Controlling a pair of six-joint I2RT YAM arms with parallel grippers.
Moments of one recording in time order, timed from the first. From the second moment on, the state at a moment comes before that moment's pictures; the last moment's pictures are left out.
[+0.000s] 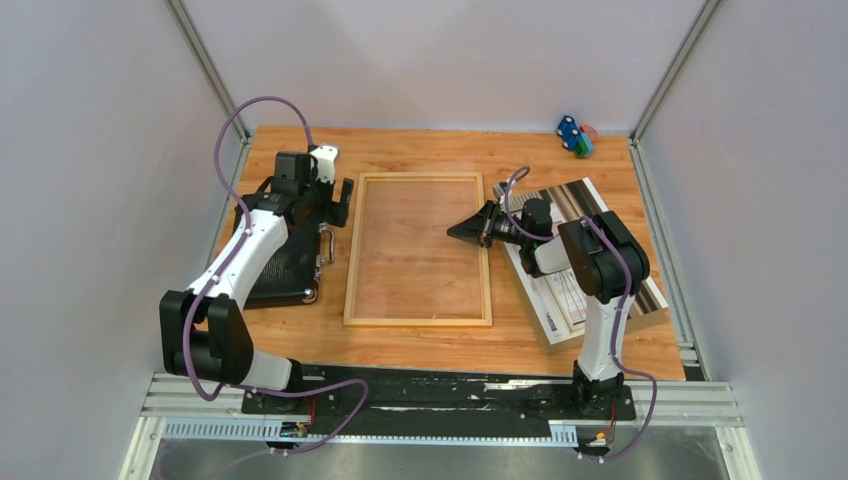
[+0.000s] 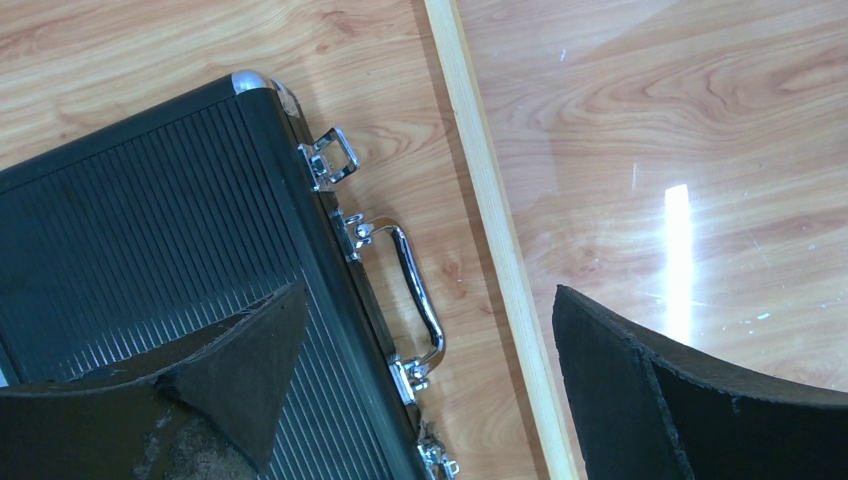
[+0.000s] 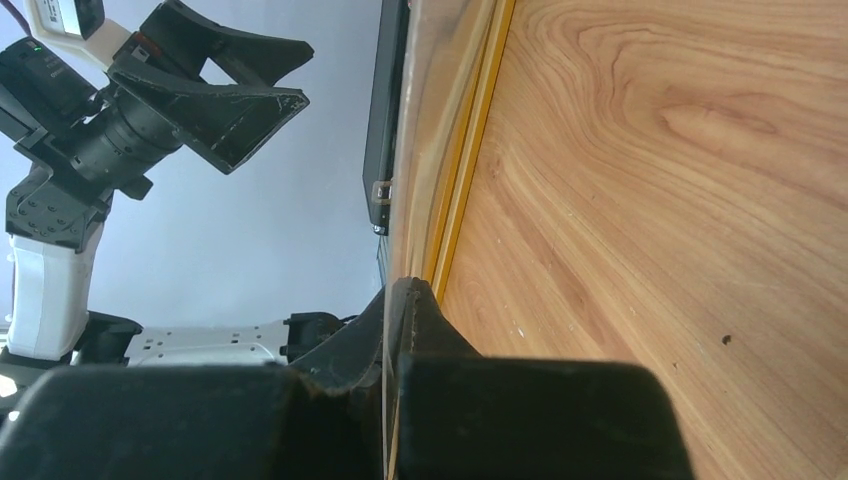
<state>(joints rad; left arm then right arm) -0.15 1.42 1.13 -0.48 0.07 0.11 0.29 2.03 0.79 1.14 -0.88 1.24</state>
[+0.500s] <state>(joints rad) -0.15 1.42 1.13 -0.47 0.07 0.11 0.29 2.03 0.82 1.14 -0.90 1.18</state>
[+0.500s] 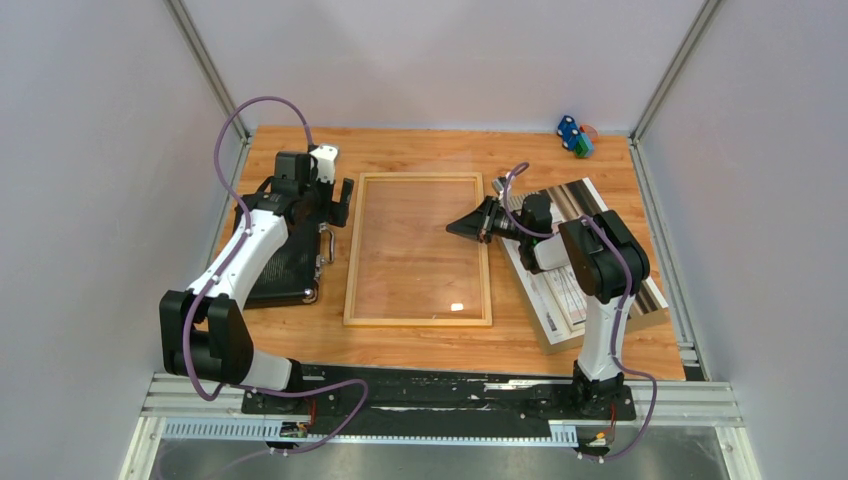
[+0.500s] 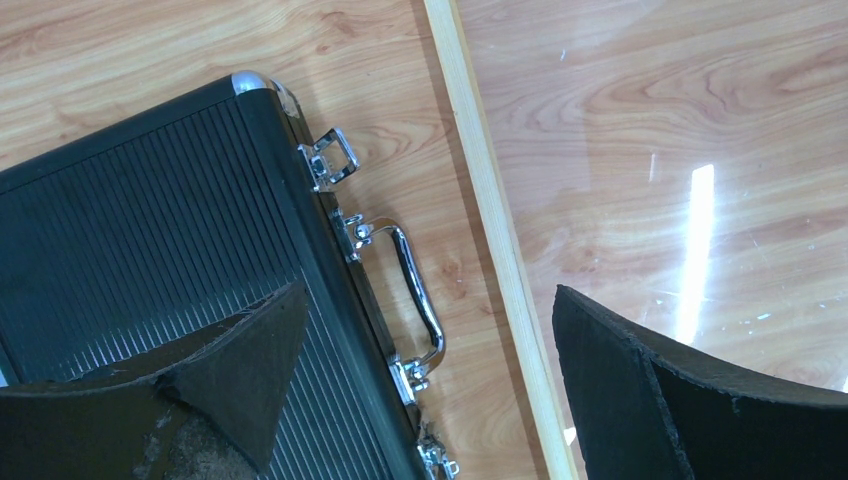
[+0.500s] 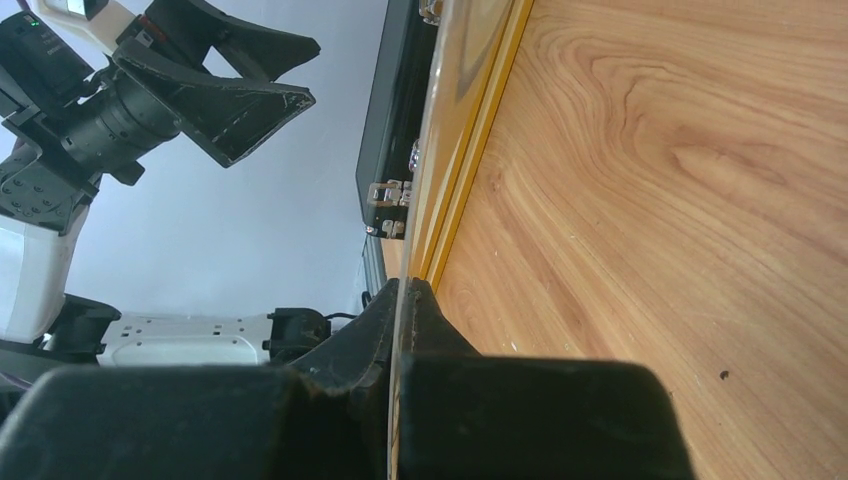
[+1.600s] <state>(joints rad) -0.15 1.42 1.13 -0.47 0.07 0.11 0.29 2.06 0.85 1.08 -0.91 1.11</state>
